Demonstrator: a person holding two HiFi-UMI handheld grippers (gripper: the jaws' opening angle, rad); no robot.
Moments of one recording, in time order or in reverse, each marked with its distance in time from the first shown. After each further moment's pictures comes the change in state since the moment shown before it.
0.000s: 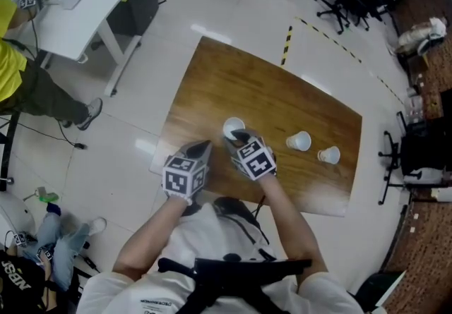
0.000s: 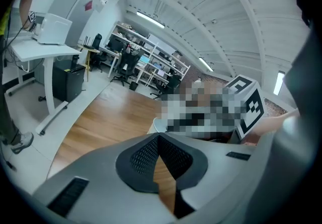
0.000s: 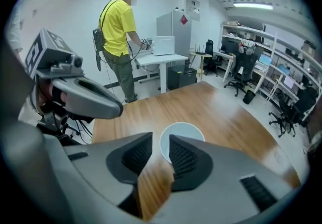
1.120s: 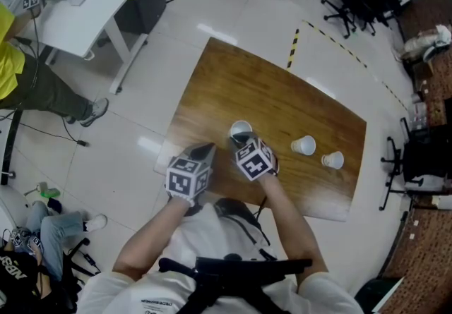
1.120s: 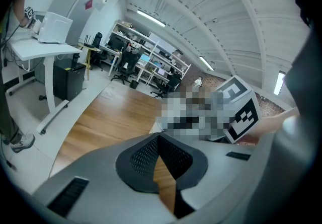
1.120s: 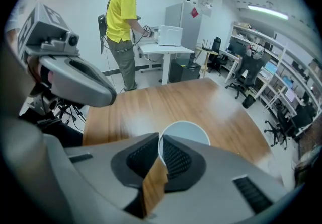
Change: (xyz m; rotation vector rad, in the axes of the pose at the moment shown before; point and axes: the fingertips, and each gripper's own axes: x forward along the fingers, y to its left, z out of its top) left arm -0.001 0.004 -0.006 -0.002 0.015 0.004; right arm 0.021 -0.001 -0.014 -0.106 0.104 -0.034
